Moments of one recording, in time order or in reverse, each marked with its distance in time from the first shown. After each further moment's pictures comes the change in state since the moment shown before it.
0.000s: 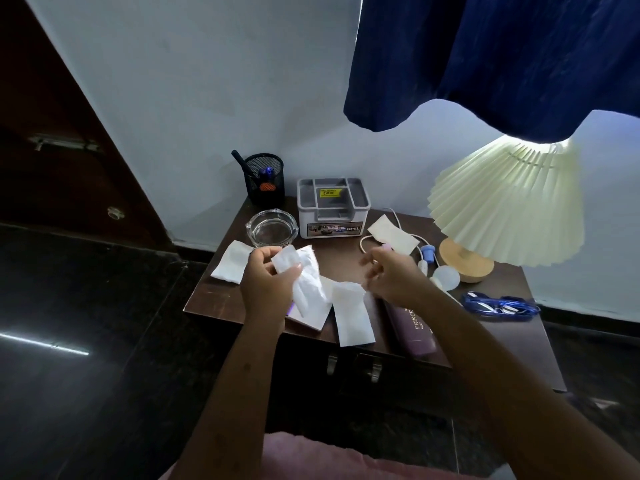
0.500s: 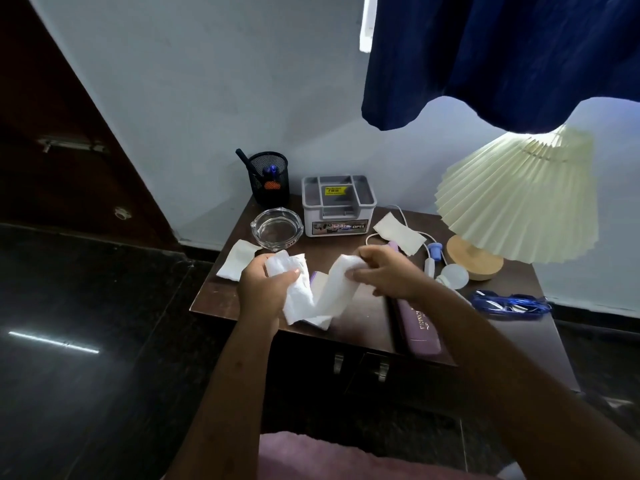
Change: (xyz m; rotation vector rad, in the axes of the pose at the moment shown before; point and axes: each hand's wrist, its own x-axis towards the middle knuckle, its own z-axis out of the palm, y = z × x) left_hand 0.010 -0.008 -0.013 -0.046 -0.072 -0.106; right_hand 0.010 -0.008 0.005 0.221 -0.168 -0.061
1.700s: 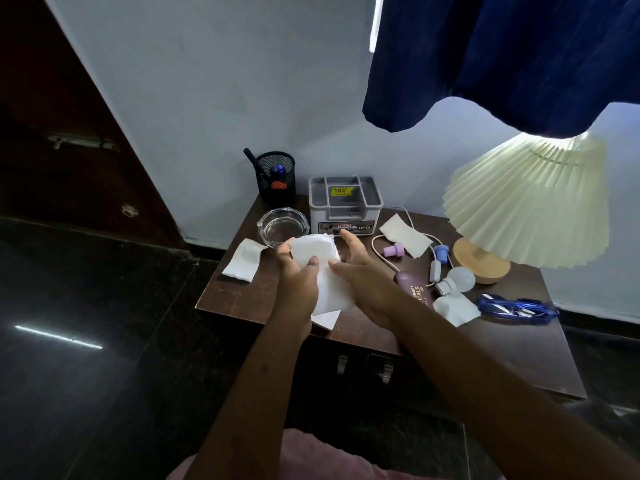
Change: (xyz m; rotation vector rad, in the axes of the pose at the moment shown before) left_hand -0.020 0.016 0.034 -0.050 -0.061 0.009; right_hand -0.005 -0.033 0.043 0.670 0.010 0.057
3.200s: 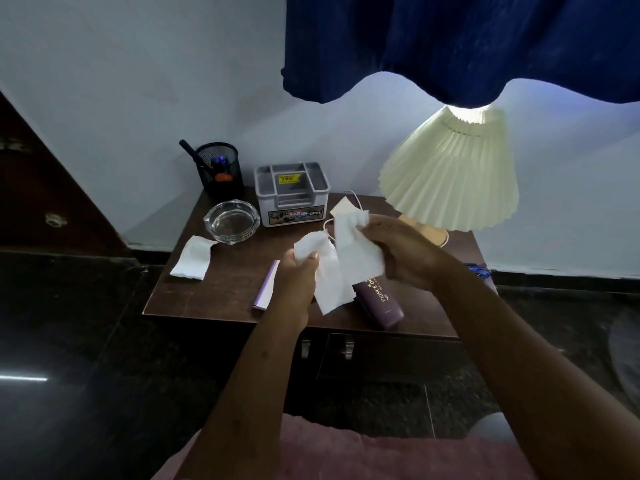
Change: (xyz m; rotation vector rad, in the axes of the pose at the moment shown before) left_hand -0.012 -0.023 0.043 -0.015 -0.199 -0.184; right_hand -0.049 -0.023 -0.092 0.065 0.068 0.013
